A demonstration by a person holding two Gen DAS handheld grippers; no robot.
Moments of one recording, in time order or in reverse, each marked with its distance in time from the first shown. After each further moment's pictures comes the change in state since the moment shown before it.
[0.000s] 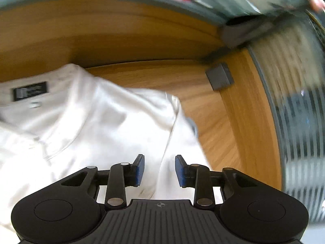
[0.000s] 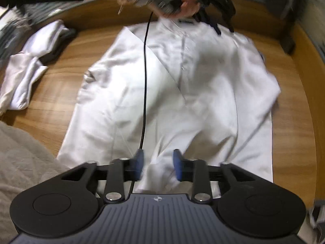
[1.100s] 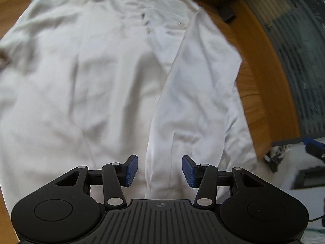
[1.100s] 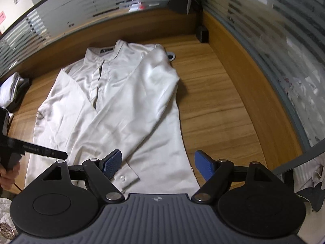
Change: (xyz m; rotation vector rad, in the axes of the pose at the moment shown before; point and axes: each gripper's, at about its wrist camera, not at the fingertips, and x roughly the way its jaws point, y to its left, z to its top) left arm -0.068 -0.057 -0.348 -0.217 -0.073 0.100; right arm -0.080 -0.165 -0.078 0.272 -0.143 -0.123
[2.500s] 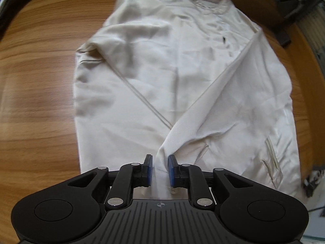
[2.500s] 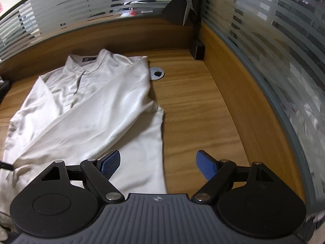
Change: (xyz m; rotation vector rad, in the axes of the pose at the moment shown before) left arm -0.056 0.069 0.013 -0.137 -0.086 0.280; right arm 0.079 -0.008 0.058 -0.062 -0.079 -0.120
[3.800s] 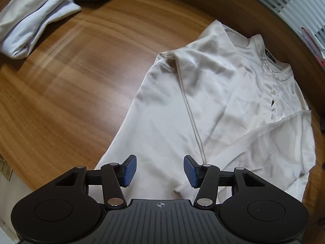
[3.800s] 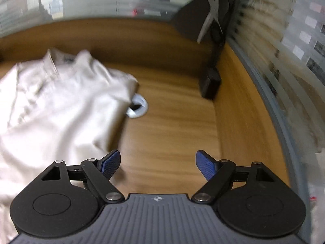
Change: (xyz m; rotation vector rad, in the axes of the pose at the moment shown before) left arm -0.032 -0.002 -0.031 -0.474 -0.203 0.207; right arm 0.155 -0.049 0.075 -0.253 -0.128 0.078
